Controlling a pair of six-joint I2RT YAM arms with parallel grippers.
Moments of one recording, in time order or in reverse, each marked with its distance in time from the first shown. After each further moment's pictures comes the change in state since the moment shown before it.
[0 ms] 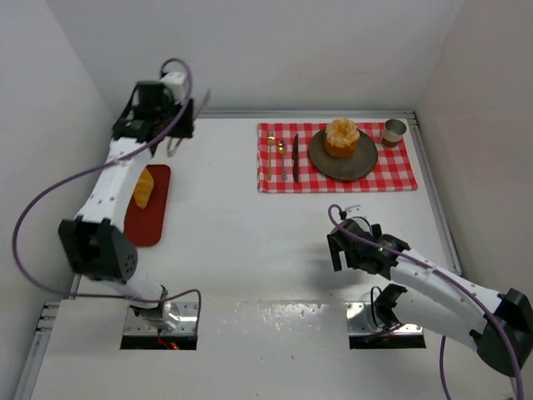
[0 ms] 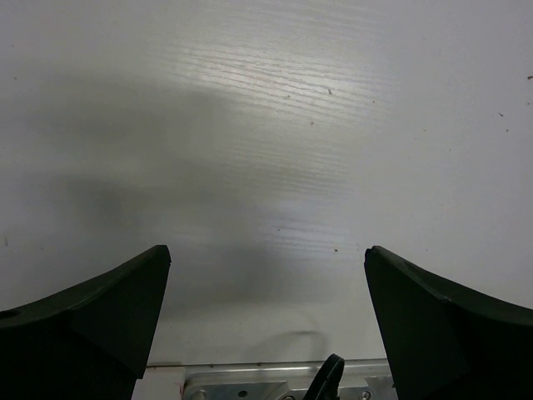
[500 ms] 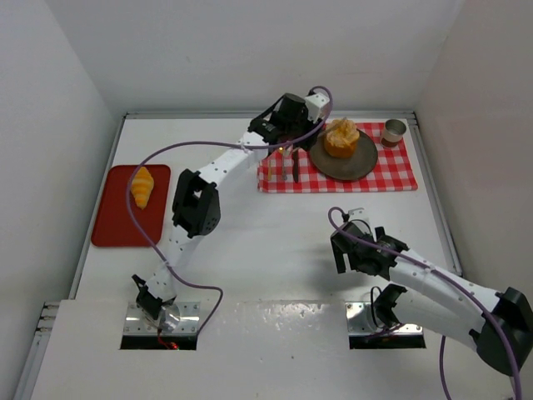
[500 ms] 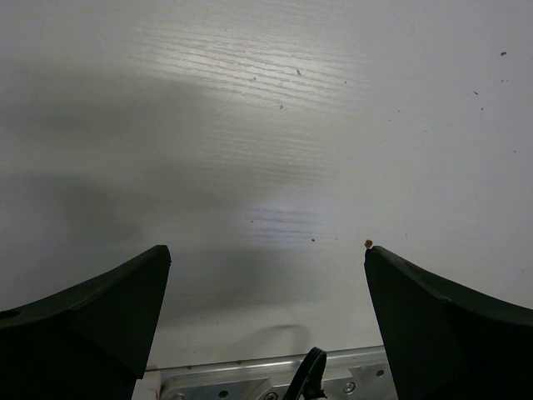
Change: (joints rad) left arm -0.475 0.743 0.625 0.129 0.013 0.034; right arm 0.000 0.012 -0.019 -0.031 0.043 0.018
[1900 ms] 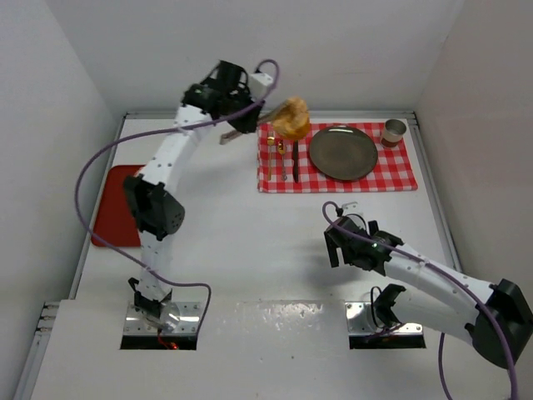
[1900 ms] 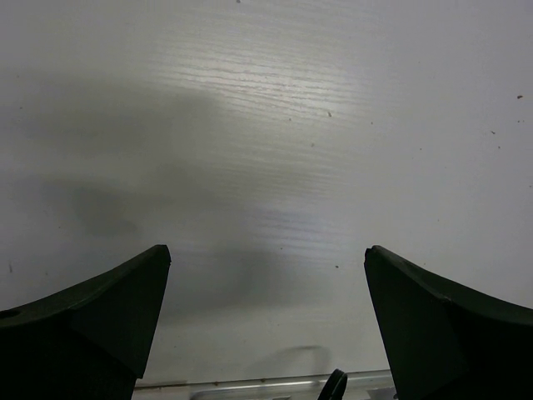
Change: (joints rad) left arm 0.300 -0.347 0.031 -0.613 0.167 0.221; right arm 0.001 0.075 0.039 0.087 -0.018 -0.020
